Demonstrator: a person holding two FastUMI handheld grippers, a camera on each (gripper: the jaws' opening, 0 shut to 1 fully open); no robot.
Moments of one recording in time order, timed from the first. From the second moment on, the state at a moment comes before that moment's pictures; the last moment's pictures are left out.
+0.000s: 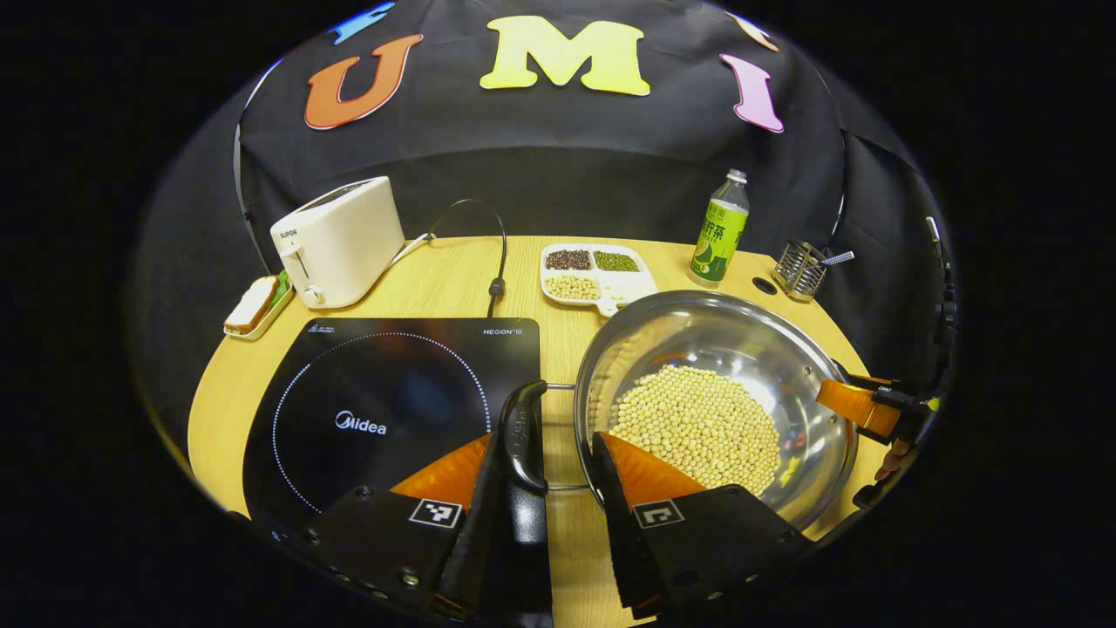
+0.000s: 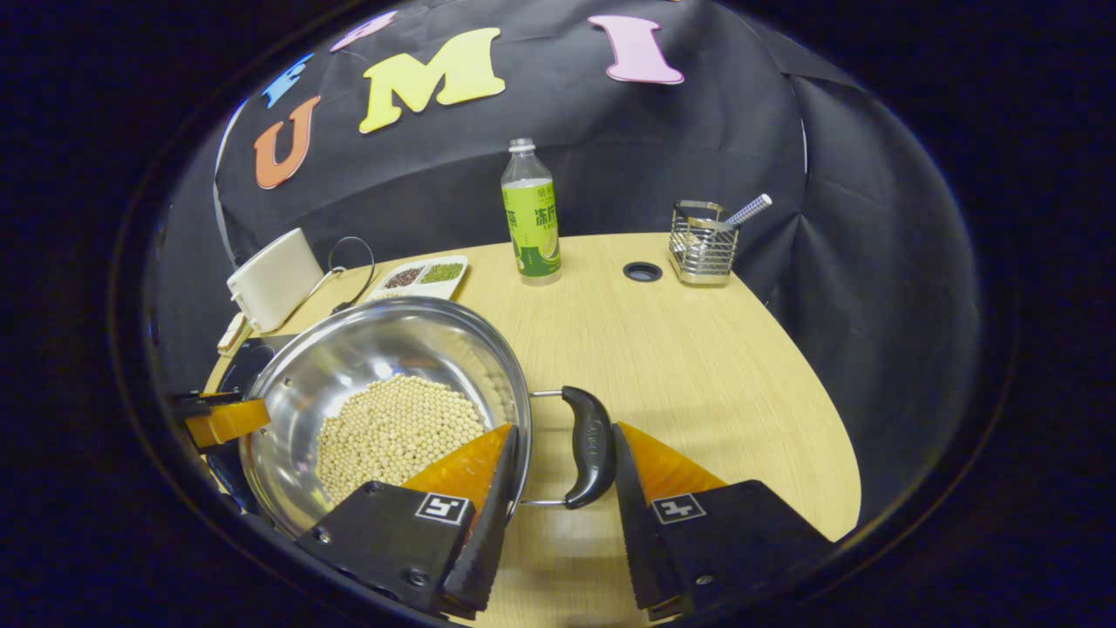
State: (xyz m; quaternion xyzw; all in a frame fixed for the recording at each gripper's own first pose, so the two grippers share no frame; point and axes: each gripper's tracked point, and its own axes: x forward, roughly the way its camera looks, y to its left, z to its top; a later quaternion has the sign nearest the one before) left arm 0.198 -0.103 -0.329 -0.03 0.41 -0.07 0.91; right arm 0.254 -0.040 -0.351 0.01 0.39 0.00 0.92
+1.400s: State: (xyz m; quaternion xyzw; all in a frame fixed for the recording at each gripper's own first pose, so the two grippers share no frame) left arm 0.191 -0.053 -0.175 -0.05 0.29 -0.11 0.95; right arm 0.220 0.009 -0.167 -0.03 0.31 -0.01 0.95
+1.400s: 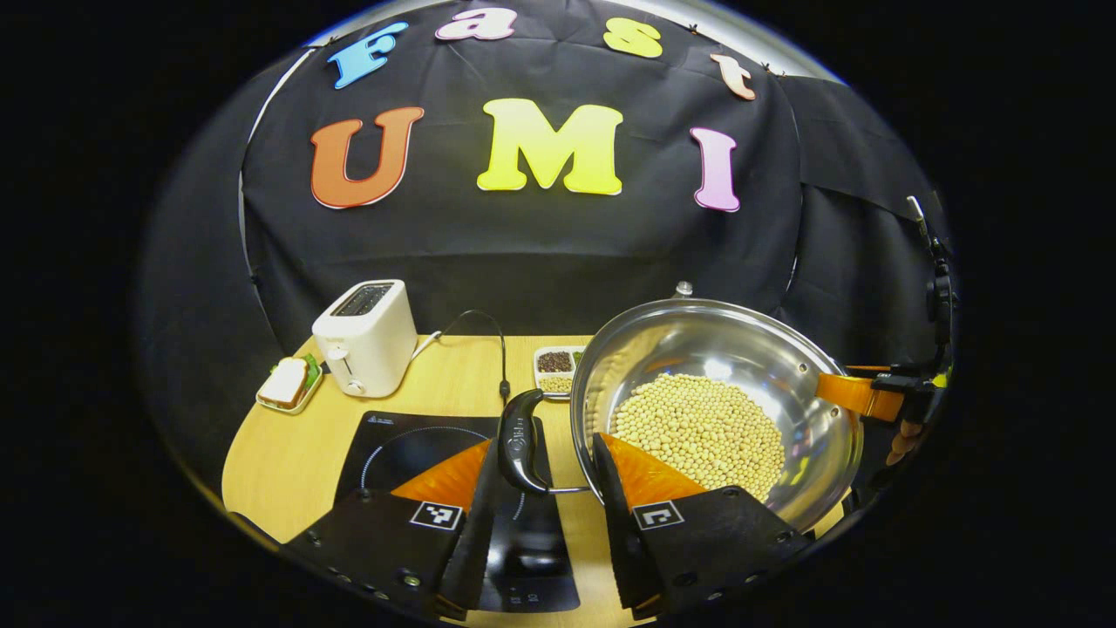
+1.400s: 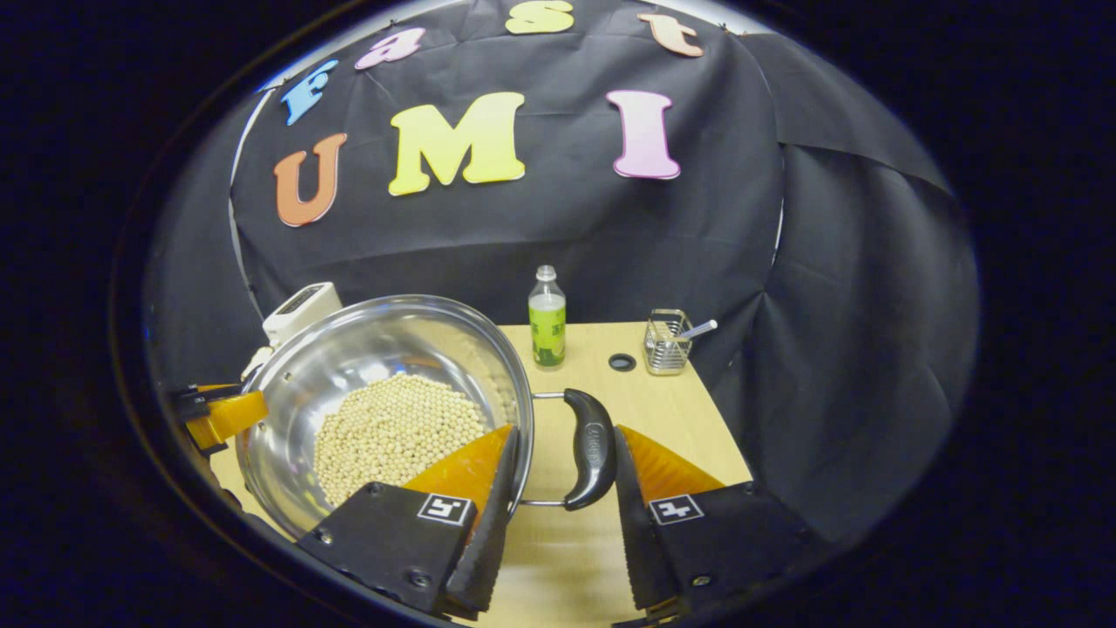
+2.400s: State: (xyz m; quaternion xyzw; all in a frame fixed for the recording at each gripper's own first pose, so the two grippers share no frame) left arm 0.191 0.116 -0.199 -0.07 0.31 0.01 0.95; right arm 0.256 0.190 -0.203 -0.04 0.36 0.07 0.93
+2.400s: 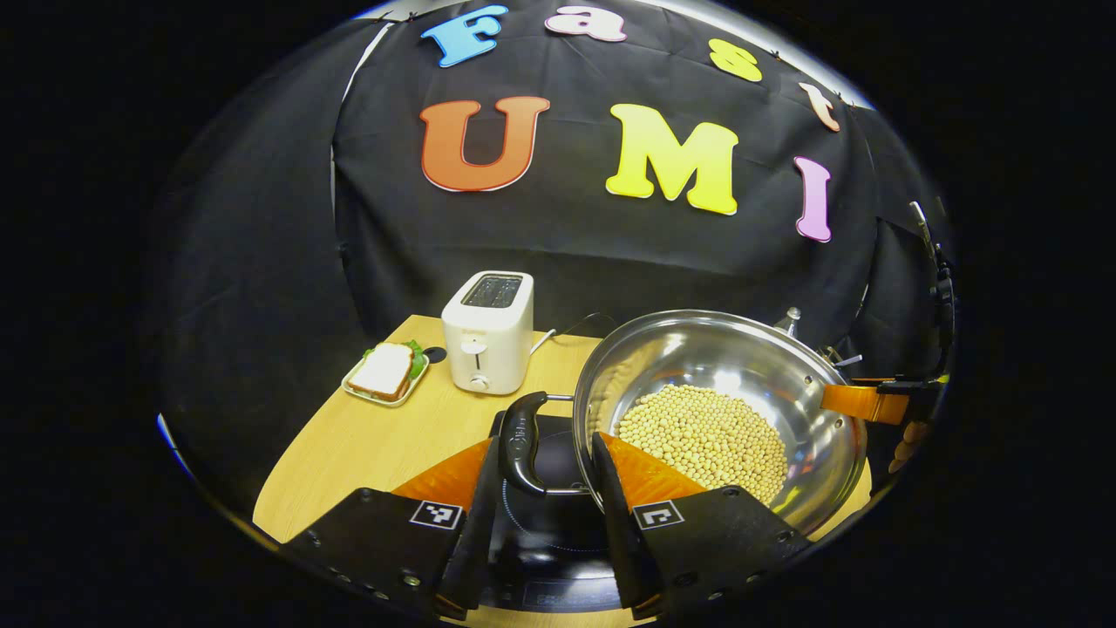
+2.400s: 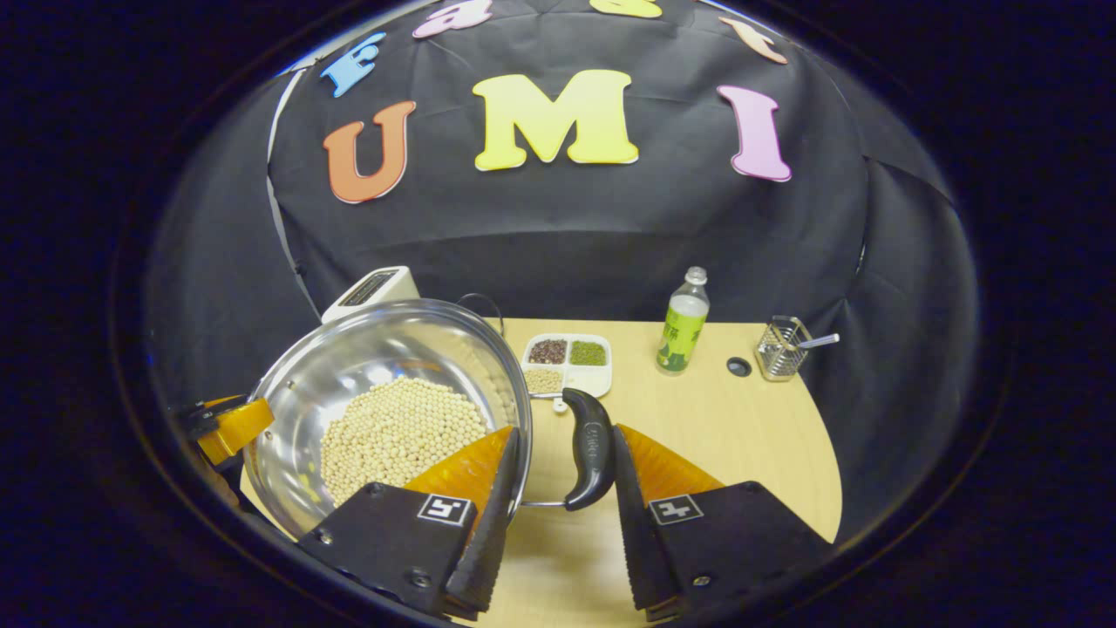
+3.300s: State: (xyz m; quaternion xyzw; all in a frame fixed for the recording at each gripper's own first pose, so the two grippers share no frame) left arm 0.211 0.165 -0.277 -0.06 0.37 0.05 0.93; right arm 0.271 0.251 -0.308 -0.02 0.37 0.10 0.92
